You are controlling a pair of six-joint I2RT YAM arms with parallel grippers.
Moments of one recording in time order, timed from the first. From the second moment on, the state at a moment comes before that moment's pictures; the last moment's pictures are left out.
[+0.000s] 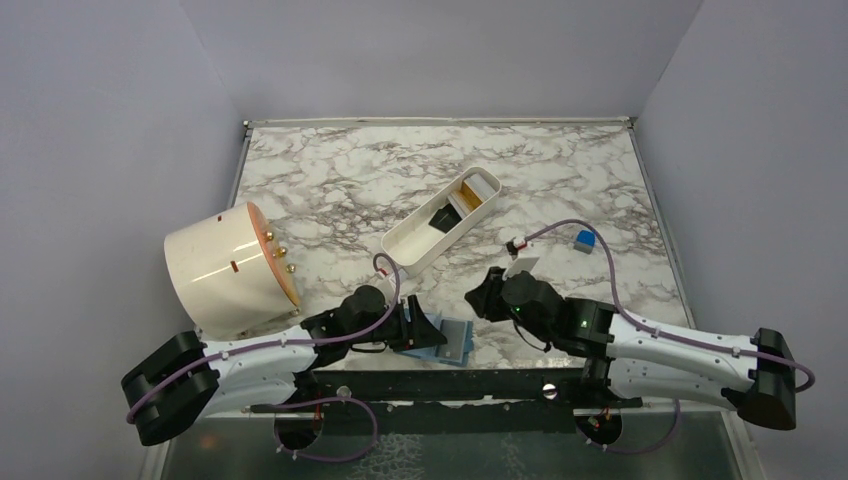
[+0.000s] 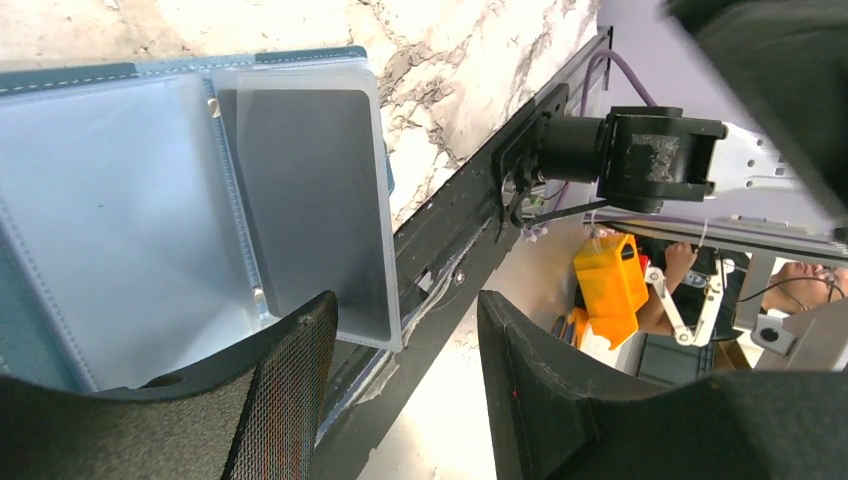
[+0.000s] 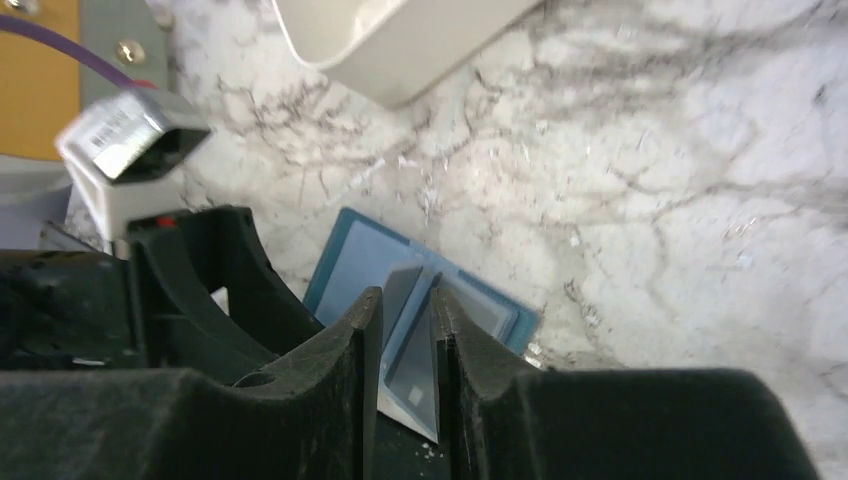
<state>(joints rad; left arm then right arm) -0.97 0.98 0.20 0.31 0.30 -1.16 1.16 0.92 0.58 -0.24 0.44 0.87</state>
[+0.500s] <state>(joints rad) -0.98 0.99 0.21 0.27 0.23 -1.08 1.08 1.12 0.88 -0.31 0.57 0.53</state>
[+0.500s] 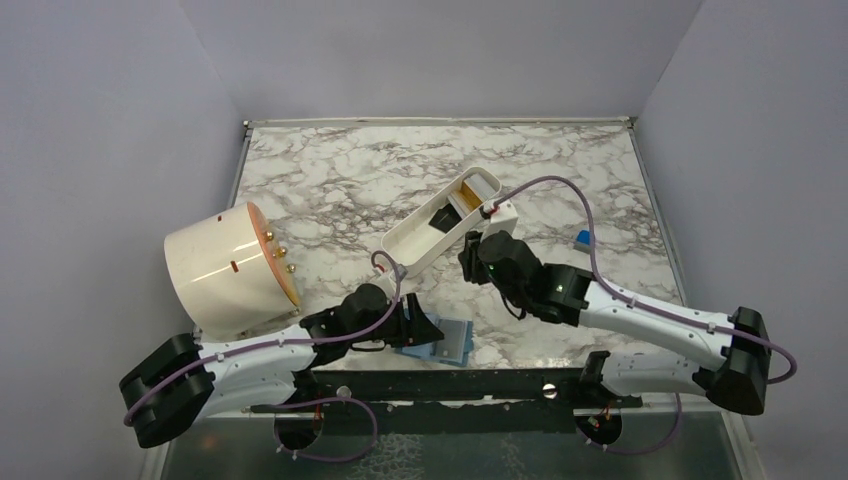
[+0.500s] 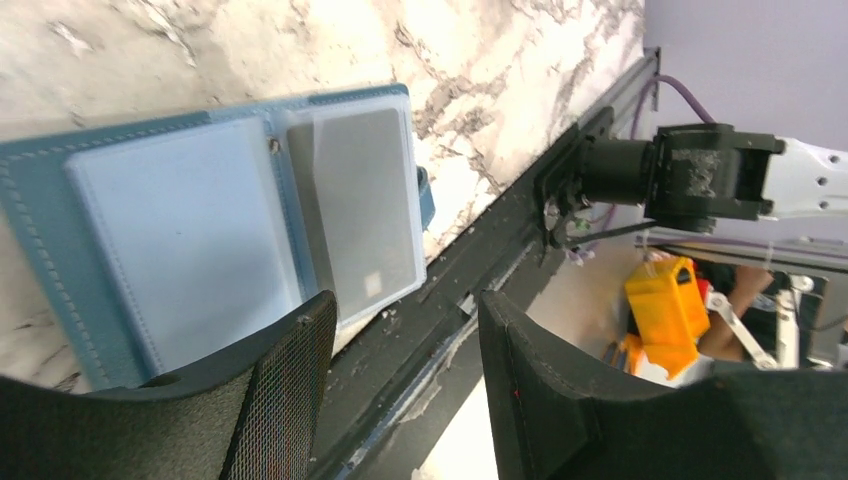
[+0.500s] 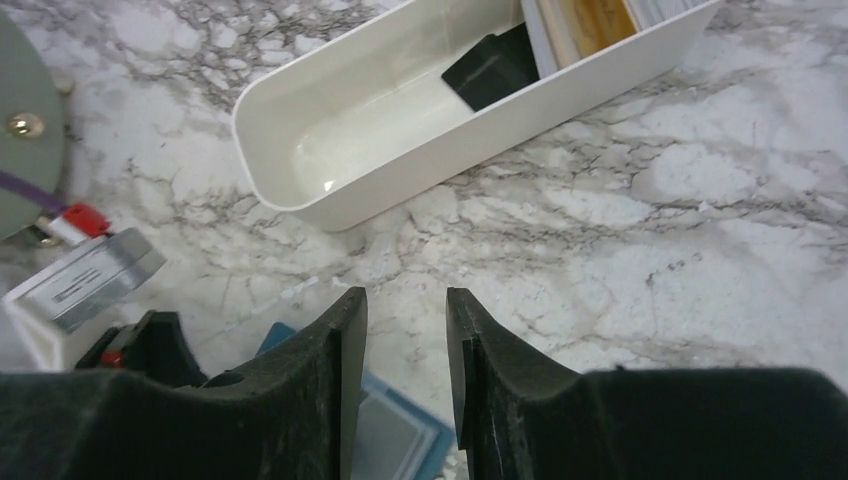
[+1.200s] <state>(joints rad) -0.98 0.72 0.38 -0.24 -0.08 -0.84 0.76 1.79 1.41 -0.26 0.42 0.08</state>
